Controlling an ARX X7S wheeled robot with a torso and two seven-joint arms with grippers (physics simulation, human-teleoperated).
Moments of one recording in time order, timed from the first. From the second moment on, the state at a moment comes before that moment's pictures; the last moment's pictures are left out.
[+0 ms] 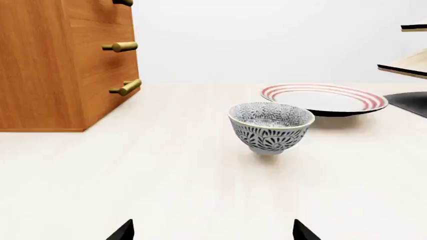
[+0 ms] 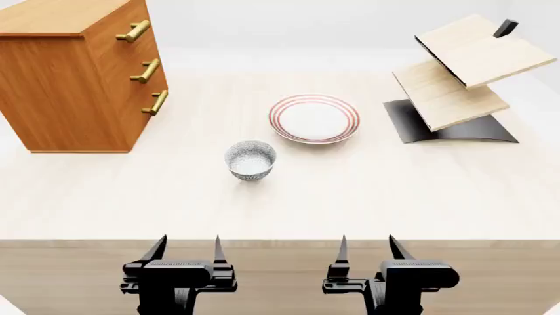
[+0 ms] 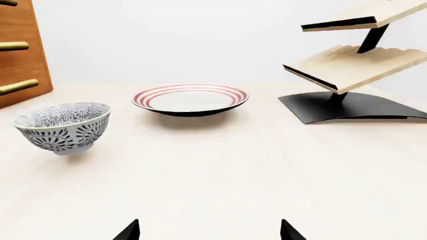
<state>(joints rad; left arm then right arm) 0.00 0.00 0.00 0.00 0.00 0.00 0.00 0.00 0.00 0.00 0.00 0.00 0.00 0.00</state>
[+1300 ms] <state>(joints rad) -0.01 -0.10 0.11 -0.02 -0.11 0.01 -0.12 0.00 0.09 -0.13 0.00 0.05 -0.02 0.19</state>
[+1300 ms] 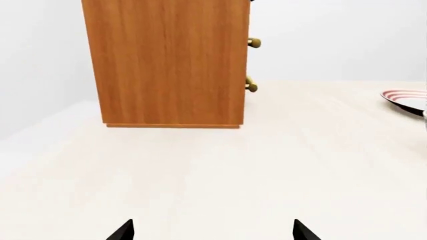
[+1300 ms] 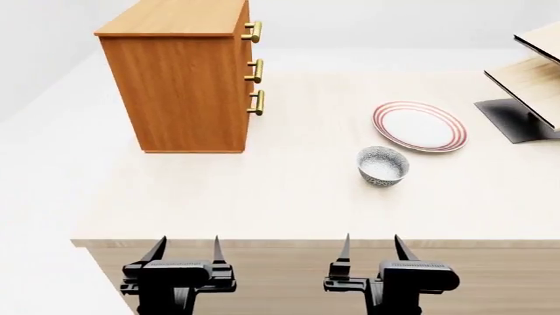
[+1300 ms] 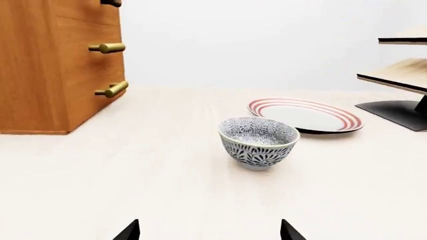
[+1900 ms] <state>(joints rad) -0.56 -0.26 -0.12 -0.31 -0.16 -0.15 -0.35 0.41 0.22 -0.10 -0.45 0.08 0.59 0.21</state>
